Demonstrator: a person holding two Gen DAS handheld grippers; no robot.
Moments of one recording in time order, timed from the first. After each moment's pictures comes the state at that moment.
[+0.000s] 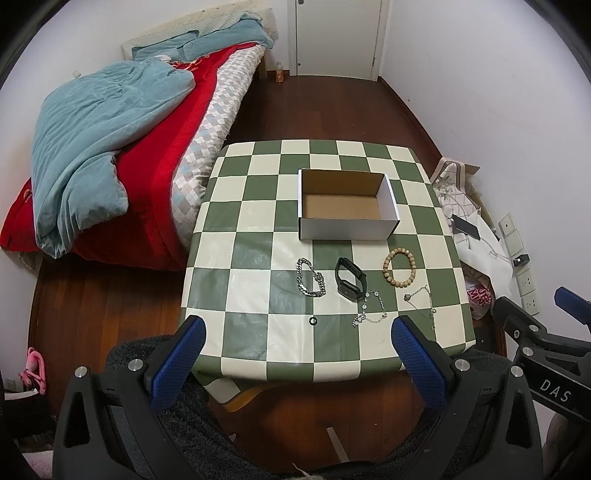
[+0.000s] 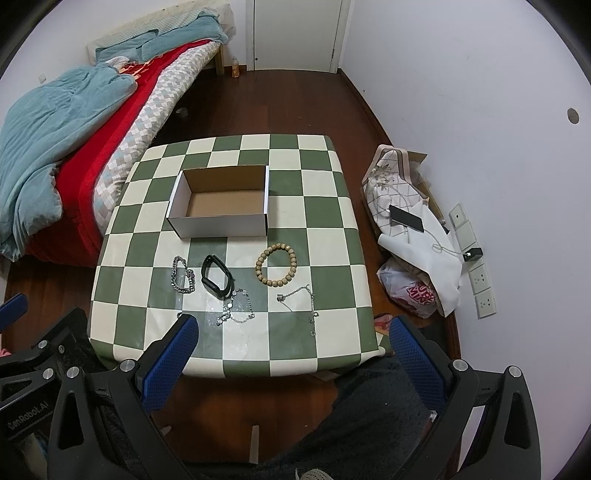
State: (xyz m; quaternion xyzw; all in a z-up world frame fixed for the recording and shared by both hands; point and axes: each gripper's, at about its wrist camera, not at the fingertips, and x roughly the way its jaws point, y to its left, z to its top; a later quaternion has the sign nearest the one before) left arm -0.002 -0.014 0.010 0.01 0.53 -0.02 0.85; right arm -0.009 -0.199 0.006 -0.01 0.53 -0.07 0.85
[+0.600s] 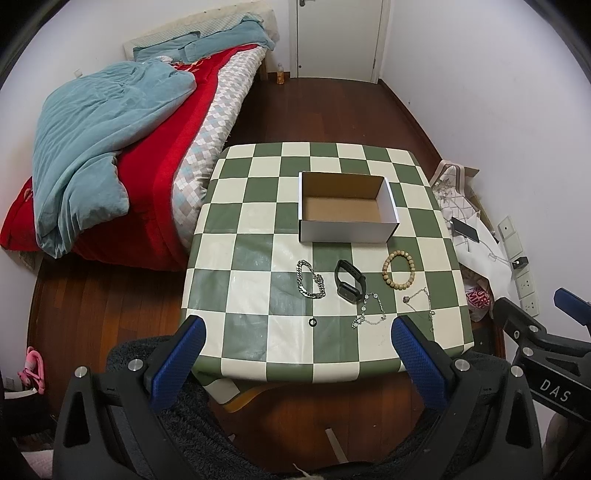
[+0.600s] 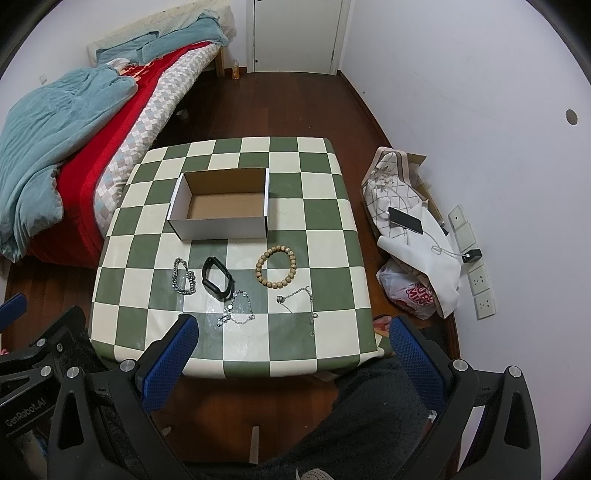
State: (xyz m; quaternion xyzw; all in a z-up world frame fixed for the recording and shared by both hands) left arm -0.003 -0.012 0.011 0.01 0.52 -0.02 0.85; right arm -0.005 -0.198 0.010 -0.01 0.53 -0.07 0.85
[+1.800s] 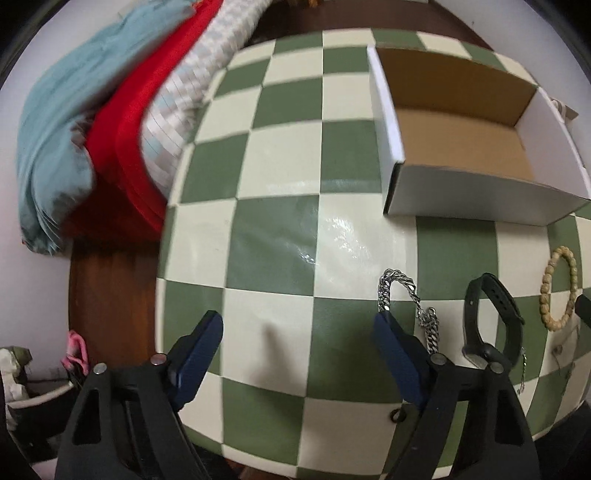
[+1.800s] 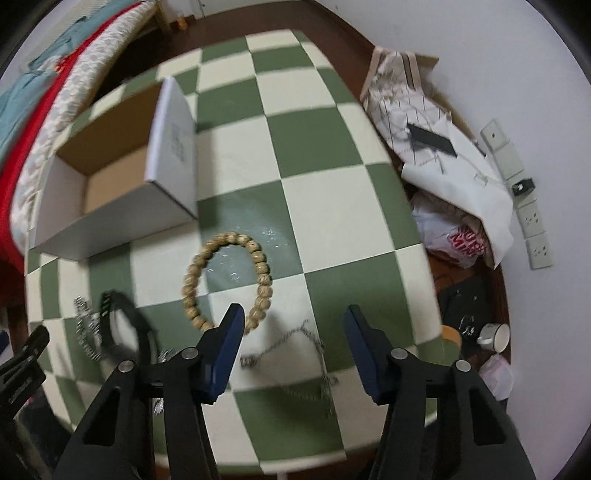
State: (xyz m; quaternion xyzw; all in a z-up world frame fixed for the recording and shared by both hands) left arm 0.152 0.008 -0.207 0.08 0.64 0.09 0.76; right arm 0.144 -0.260 -0.235 0.09 0.63 -0.11 0.76
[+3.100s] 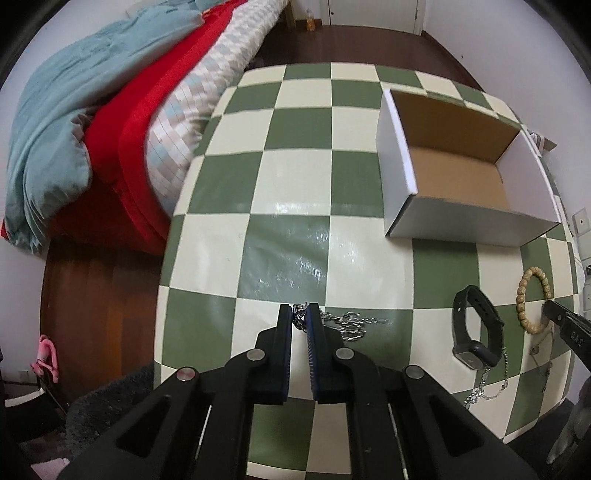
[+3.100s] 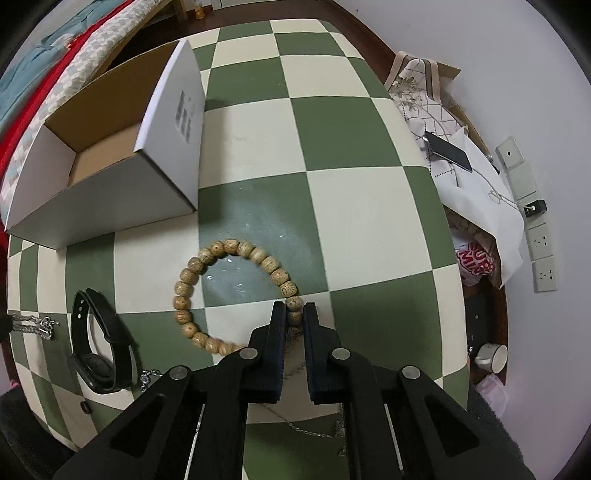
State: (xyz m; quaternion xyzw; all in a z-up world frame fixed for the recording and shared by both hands) left arm 0.129 0.032 -0.171 0.03 0.59 0.05 0.80; right arm 0.146 -0.245 -0.251 0.06 0.62 -0.08 0.77
